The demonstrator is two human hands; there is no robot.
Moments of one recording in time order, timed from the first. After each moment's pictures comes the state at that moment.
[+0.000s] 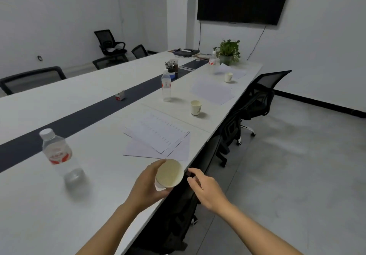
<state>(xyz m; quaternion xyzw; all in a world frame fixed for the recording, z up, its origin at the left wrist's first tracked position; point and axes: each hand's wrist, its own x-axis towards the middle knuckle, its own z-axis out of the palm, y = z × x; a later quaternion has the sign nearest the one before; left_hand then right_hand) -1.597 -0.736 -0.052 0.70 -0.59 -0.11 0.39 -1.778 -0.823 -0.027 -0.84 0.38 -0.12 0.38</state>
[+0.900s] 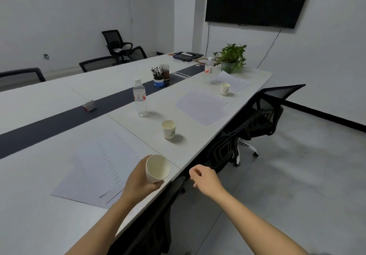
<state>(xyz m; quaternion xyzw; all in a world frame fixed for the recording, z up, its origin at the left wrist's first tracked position) -1.644 -1.027 -0.062 0.75 -0.44 -0.16 0.46 -1.808 -1.157 -0.050 -0.79 0.42 -0.11 0.43</state>
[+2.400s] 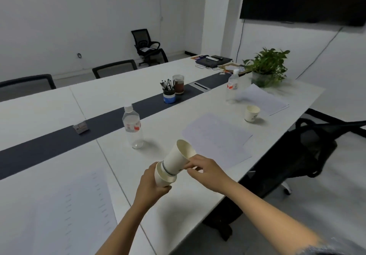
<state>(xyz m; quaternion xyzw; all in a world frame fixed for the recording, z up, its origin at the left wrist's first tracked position) -1.547 -1.297 -0.072 0.81 -0.32 -0.16 0.46 -1.679 -1.438 -0.002 -0.87 0.18 -0.09 0.46</state>
